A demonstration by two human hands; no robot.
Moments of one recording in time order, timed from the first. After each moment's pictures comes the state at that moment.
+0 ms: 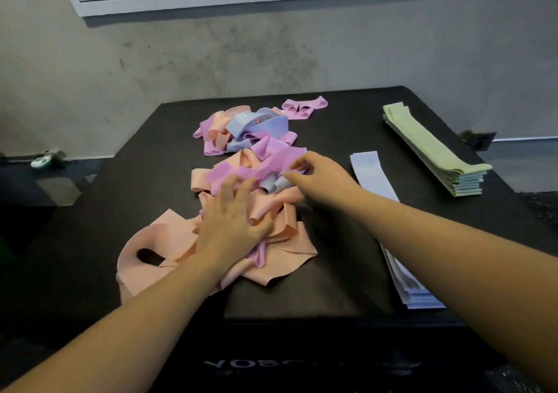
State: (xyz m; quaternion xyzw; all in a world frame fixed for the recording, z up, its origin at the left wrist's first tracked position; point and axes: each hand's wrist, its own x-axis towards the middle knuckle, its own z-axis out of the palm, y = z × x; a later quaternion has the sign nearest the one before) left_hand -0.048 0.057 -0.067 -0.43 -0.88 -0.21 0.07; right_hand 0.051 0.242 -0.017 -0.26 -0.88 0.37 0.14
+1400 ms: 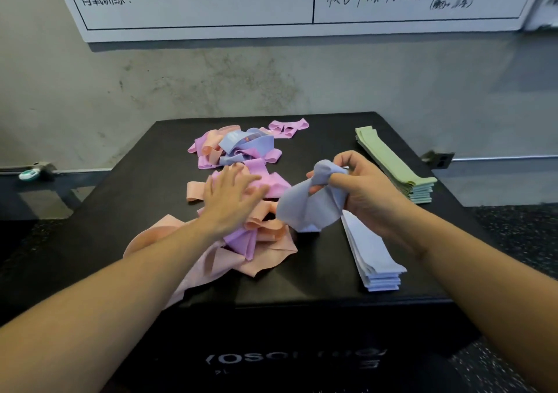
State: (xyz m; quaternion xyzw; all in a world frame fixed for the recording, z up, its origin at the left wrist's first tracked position) left_hand -0.047 0.077 -0.014 -0.44 -0.86 -0.25 -0.05; right_hand 0.172 0.207 0.057 -0.21 -0.68 0.66 0.24
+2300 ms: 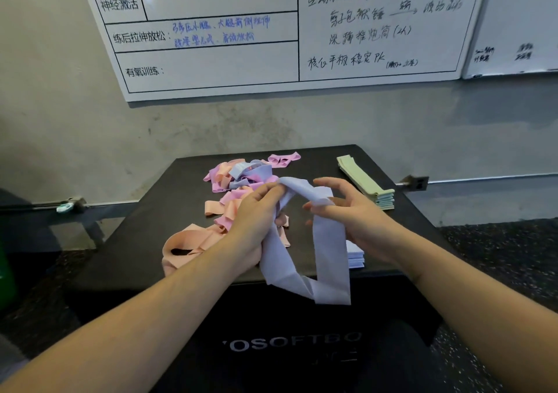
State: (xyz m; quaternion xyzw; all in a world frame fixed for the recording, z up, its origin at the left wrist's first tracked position) left_hand 0.152 -0.005 0.104 -0.25 -0.61 -0.70 -0.28; right_hand 0.284 0.114 0.102 -0.19 -0.70 0.65 0.20
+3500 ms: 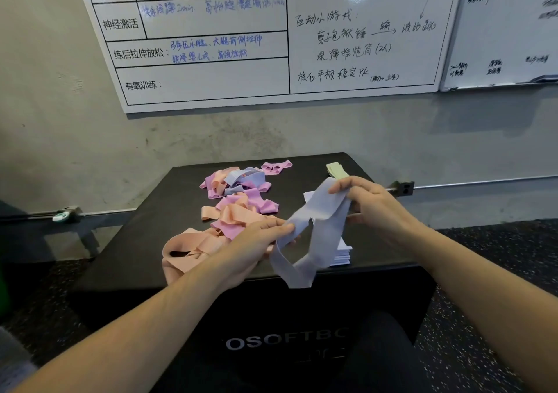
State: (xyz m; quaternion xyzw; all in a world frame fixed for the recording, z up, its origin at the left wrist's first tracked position) left_hand 0.162 -0.036 0.088 -0.36 -0.68 -0.52 -0.38; right_hand 0.330 0.119 0.126 -0.21 -0.75 0.55 0.29
